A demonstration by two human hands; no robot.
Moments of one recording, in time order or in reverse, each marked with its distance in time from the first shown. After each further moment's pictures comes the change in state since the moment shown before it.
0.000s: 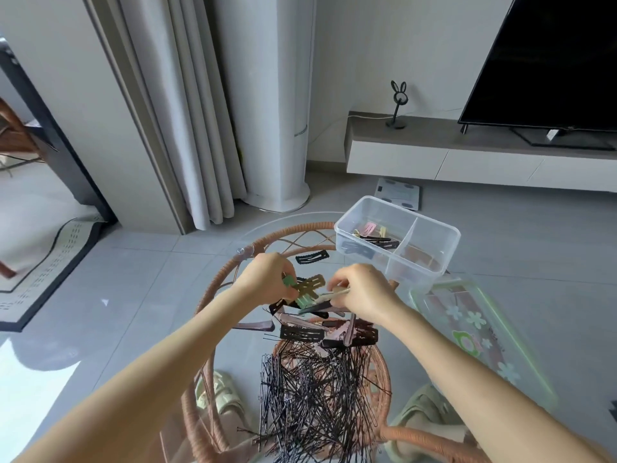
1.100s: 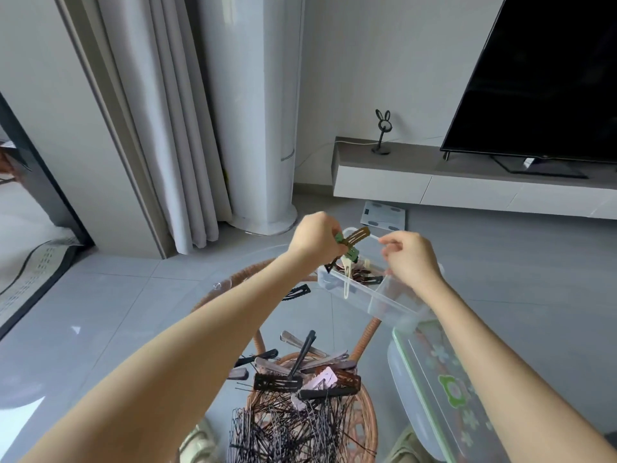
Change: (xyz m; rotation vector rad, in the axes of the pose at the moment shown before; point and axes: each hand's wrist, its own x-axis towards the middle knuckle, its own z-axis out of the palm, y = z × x) left_hand 0.093 0.098 -0.039 -0.225 0.284 0.121; right_hand 0.074 0.080 -0.079 0.336 0.464 0.247
